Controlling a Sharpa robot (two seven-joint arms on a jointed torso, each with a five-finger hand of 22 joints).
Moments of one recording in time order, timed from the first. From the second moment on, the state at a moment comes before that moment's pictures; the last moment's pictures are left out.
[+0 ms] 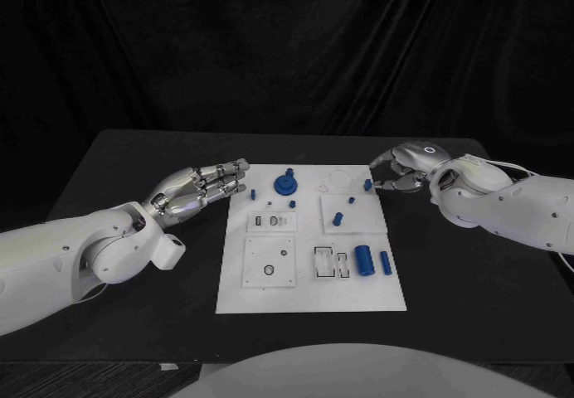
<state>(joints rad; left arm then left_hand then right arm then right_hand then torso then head) 1.20 -0.94 -0.21 1.52 -0.32 0.10 0.53 1.50 0.20 -0.01 0.23 0.68 0.39 0.11 0.07 0.05 0.11 0.07 0.10 0.03 0.10 0.17 0.08 0.02 0.16 0.09 0.28 0.07 0.03 1.20 -0.90 -0.21 1.23 -1.57 -0.48 -0.01 1.27 -0.14 0.13 0.29 0.24 0.81 0.00 0.09 0.09 1.46 -0.09 1.57 1.31 1.47 -0.15 1.48 1.31 0.05 1.47 -0.04 1.45 1.31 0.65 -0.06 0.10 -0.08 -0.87</state>
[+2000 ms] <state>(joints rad) 1.19 -0.93 -0.21 1.51 -0.32 0.12 0.52 1.50 0.20 0.00 0.22 0.68 0.38 0.11 0.07 0.05 0.11 0.08 0.10 0.03 0.10 0.17 0.08 0.02 0.16 0.09 0.28 0.07 0.03 1.18 -0.84 -0.21 1.19 -1.57 -0.44 -0.04 1.35 -0.14 0.14 0.27 0.23 0.87 0.02 0.15 0.14 1.47 -0.07 1.57 1.31 1.46 -0.14 1.49 1.31 0.05 1.47 -0.03 1.45 1.31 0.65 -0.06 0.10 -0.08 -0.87</state>
